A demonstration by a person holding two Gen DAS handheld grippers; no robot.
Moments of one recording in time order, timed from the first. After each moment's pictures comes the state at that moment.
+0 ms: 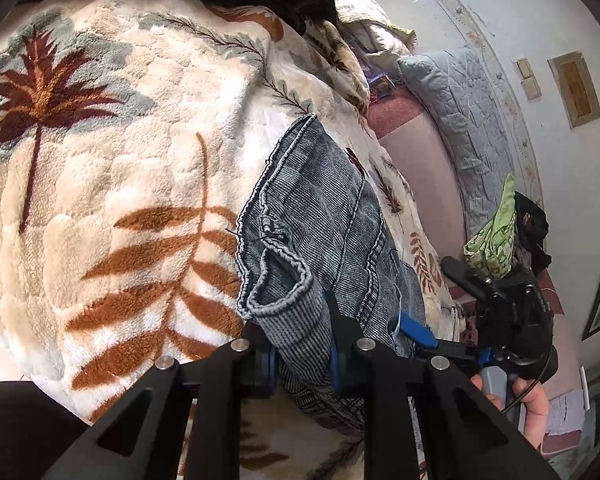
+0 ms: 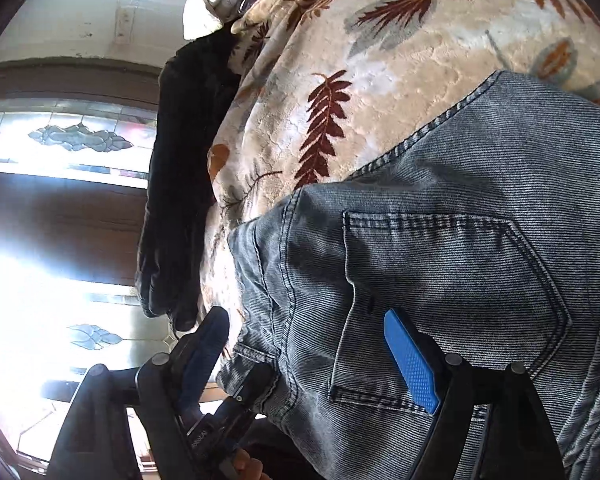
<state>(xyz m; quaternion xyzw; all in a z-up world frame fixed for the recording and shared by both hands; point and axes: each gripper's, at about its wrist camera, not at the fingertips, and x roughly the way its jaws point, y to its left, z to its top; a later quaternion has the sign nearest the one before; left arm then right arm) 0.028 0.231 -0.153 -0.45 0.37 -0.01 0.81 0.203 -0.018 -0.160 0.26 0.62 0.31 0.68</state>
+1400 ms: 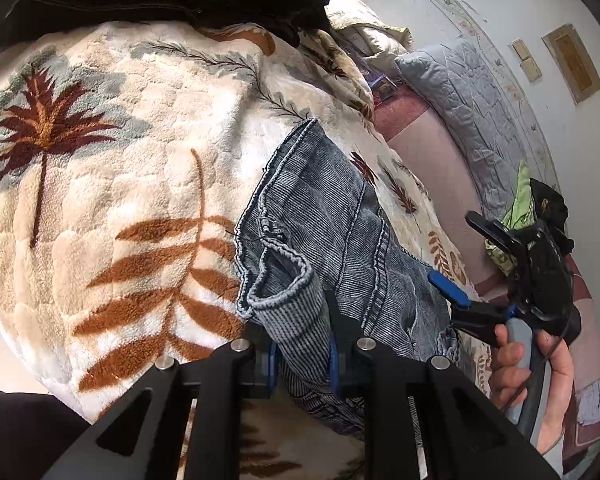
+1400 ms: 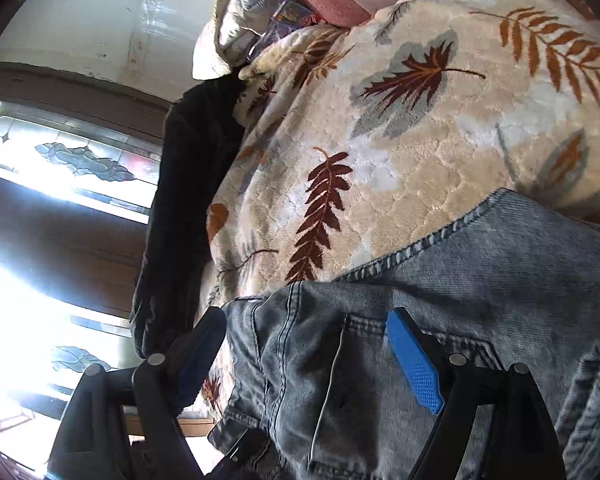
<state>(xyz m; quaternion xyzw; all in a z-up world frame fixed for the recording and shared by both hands) 0.034 0.216 -0.145 -0.40 0.37 0.02 0.84 0.242 -0.044 -0.134 0.29 0.54 0.30 0.73</state>
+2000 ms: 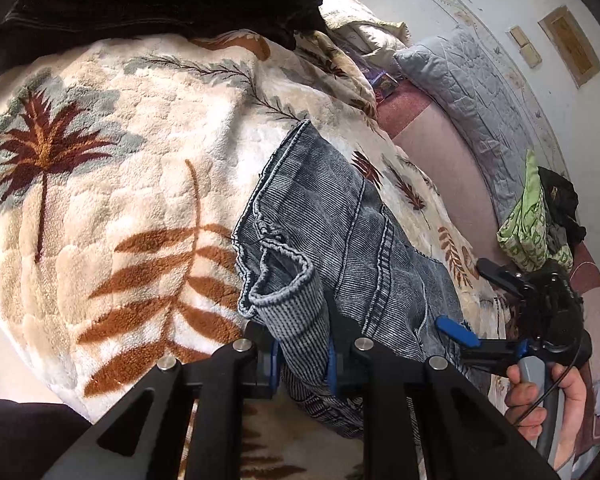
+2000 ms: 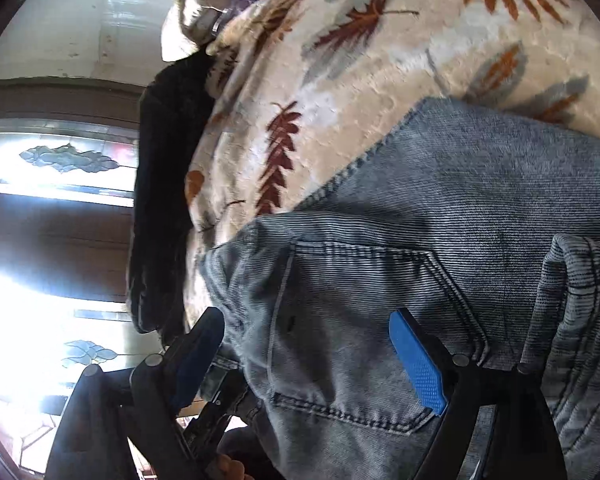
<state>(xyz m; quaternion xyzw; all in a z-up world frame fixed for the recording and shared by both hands) 0.038 0.208 -0.138 -0.36 0.38 0.04 0.85 0.216 -0.069 -0.146 0.29 0.59 0.29 0.69</state>
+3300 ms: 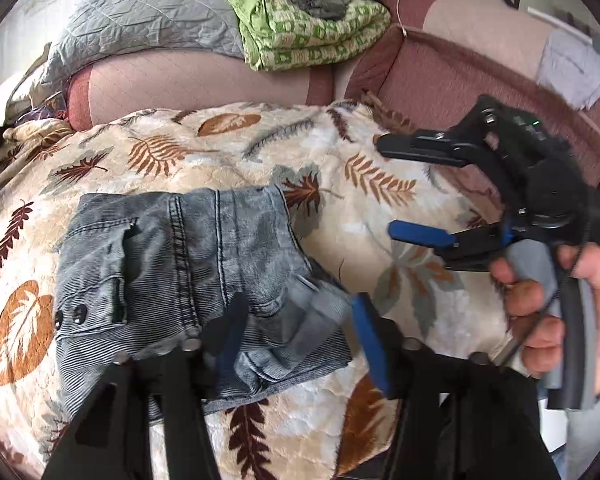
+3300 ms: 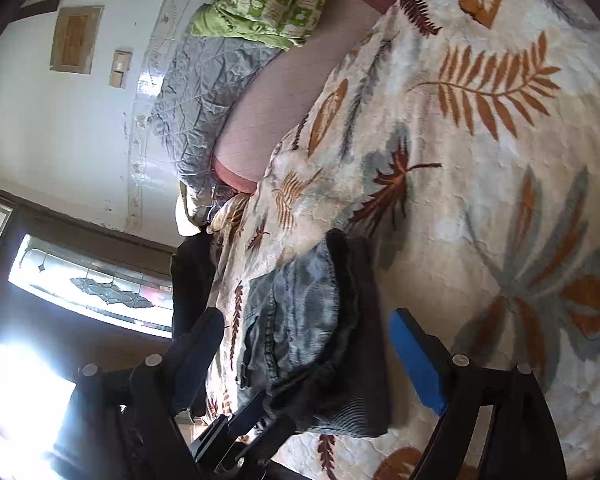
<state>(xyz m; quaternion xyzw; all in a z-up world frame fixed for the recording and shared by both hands) 0.037 -0.154 -0.051 -0.01 0.39 -0.25 0.88 0.099 -0.407 -0.090 0.44 0.41 0.18 0.78</state>
